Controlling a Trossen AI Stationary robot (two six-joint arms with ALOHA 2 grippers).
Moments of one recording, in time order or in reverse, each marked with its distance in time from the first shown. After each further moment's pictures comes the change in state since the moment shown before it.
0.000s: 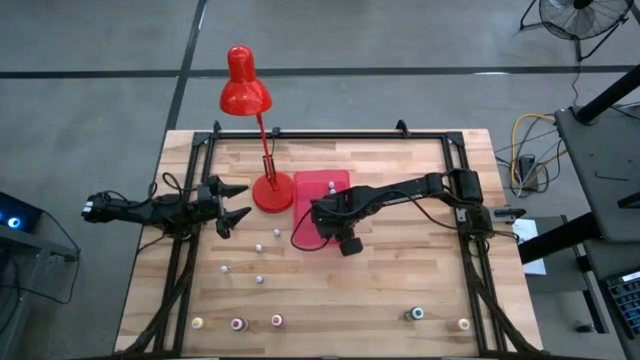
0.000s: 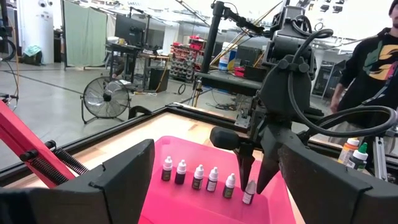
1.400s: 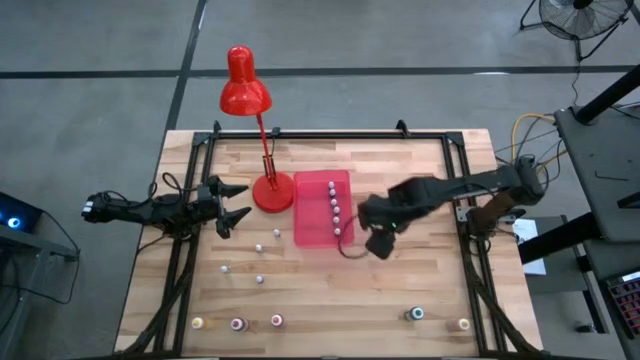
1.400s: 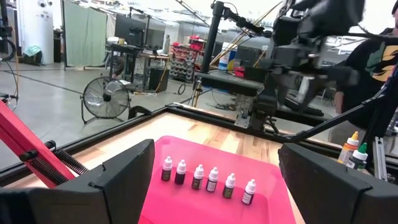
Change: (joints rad) left arm 0.000 0.000 0.000 0.000 0.000 0.000; right arm 0.172 -0.437 0.011 -0.551 0.034 1.101
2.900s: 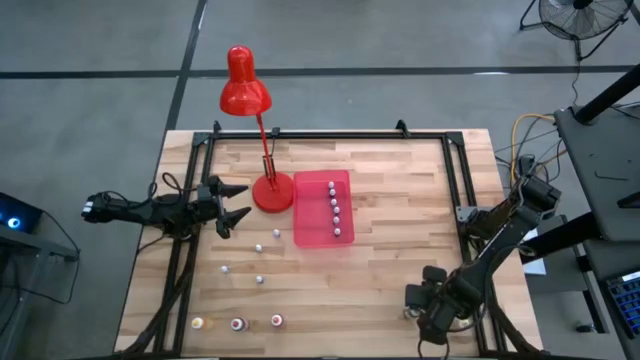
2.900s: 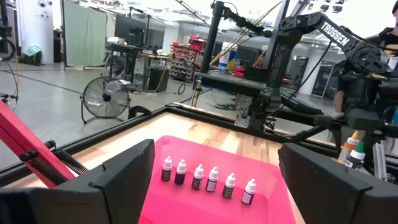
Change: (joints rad) left arm 0.000 0.000 0.000 0.000 0.000 0.000; right arm 0.697 -0.032 -0.460 0.497 -0.003 0.347
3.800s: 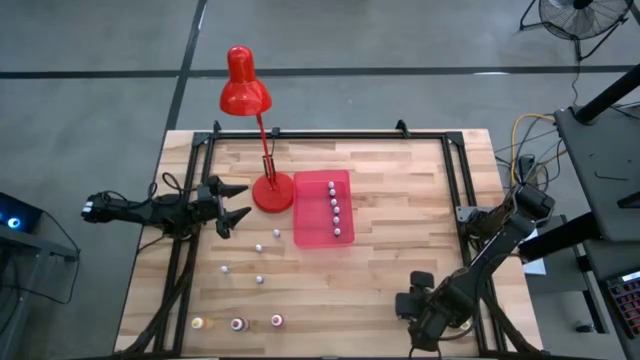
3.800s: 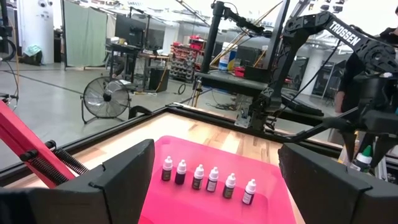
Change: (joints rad) left arm 0.001 0.000 0.000 0.000 0.000 0.000; right arm -0.019 0.090 0.115 0.009 0.079 -0.122
